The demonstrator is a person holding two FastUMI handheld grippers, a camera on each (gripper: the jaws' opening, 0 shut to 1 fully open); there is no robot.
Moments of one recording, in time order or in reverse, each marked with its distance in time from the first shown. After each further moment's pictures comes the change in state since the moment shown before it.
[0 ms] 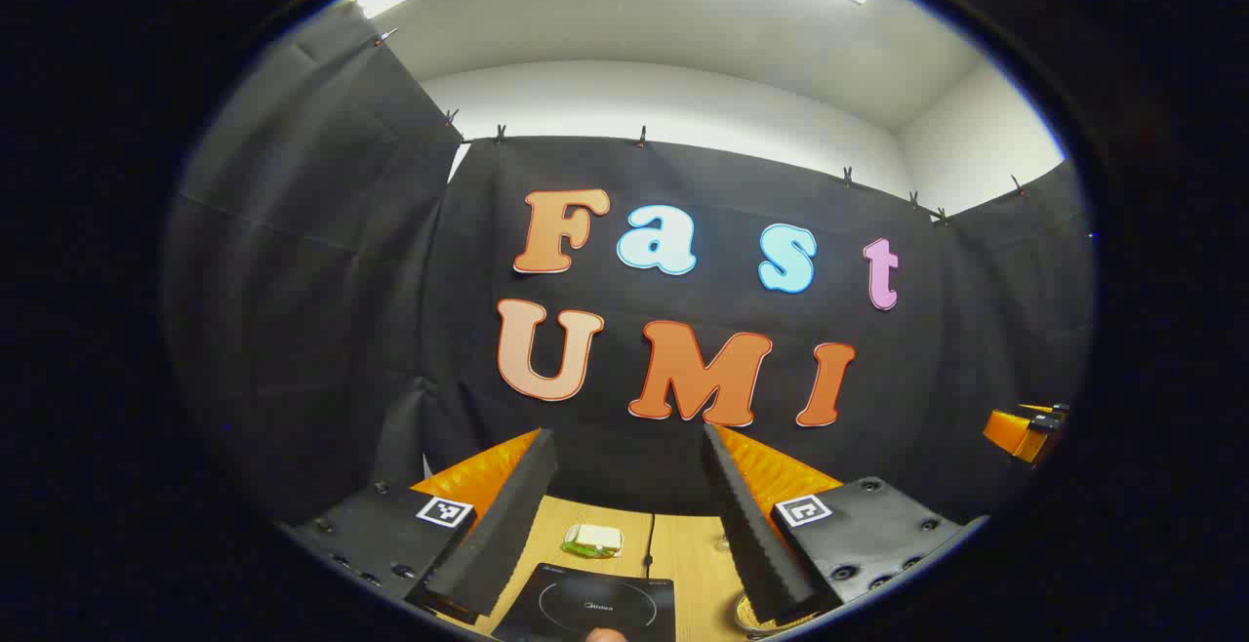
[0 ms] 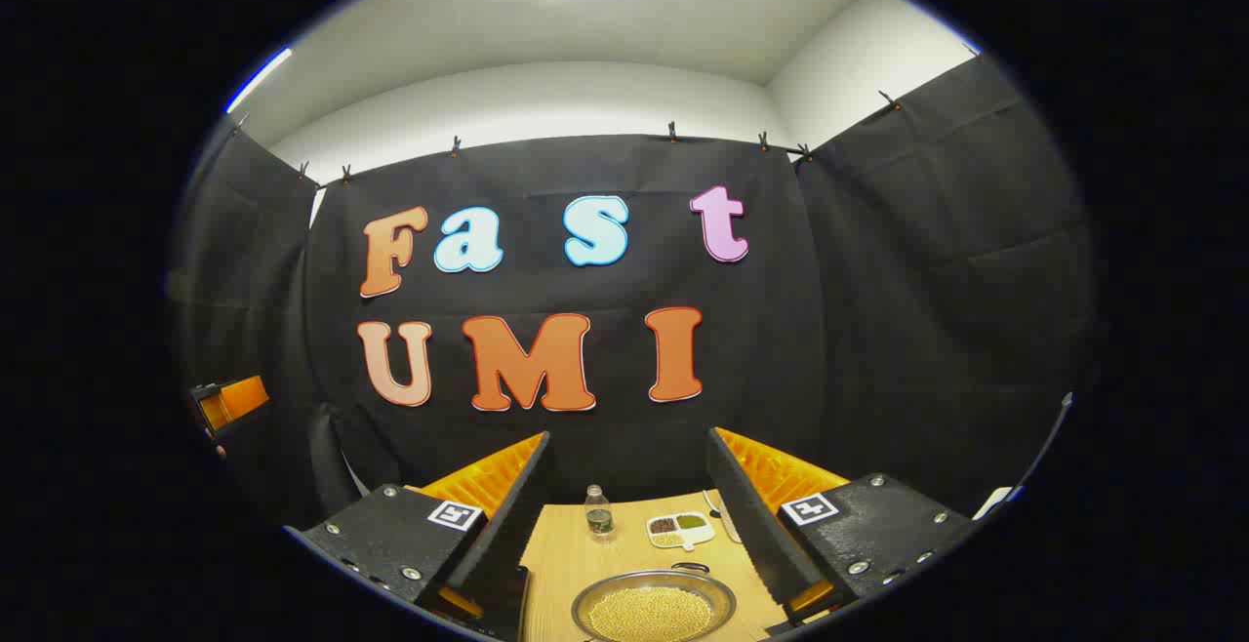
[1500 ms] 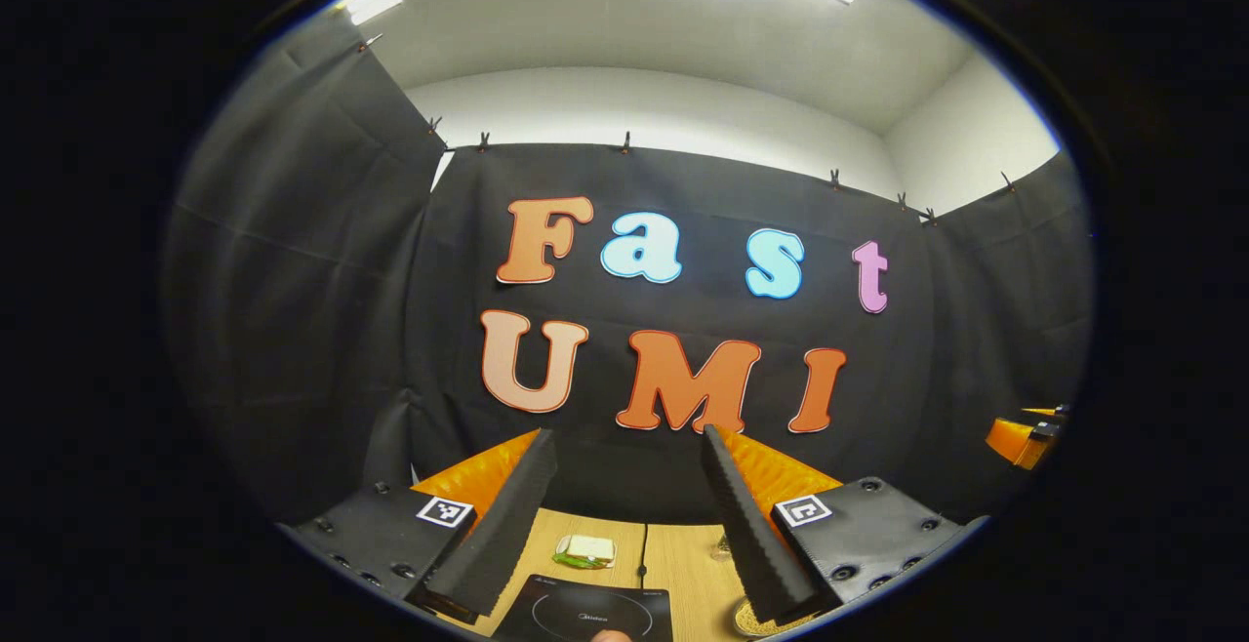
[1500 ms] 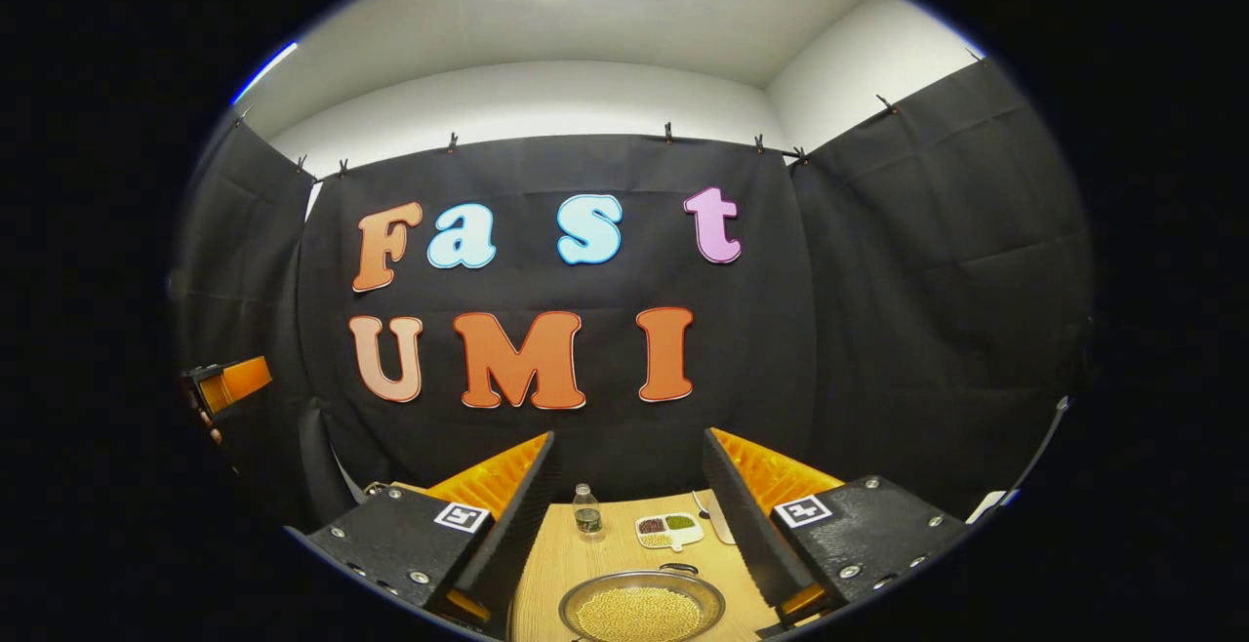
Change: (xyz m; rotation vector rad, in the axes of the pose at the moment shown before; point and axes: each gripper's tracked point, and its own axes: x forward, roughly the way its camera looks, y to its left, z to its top) left arm 0.015 -0.016 0.004 0.025 -0.019 -0.040; right arm 0.000 -0.004 -0.004 -0.010 0.003 -0.007
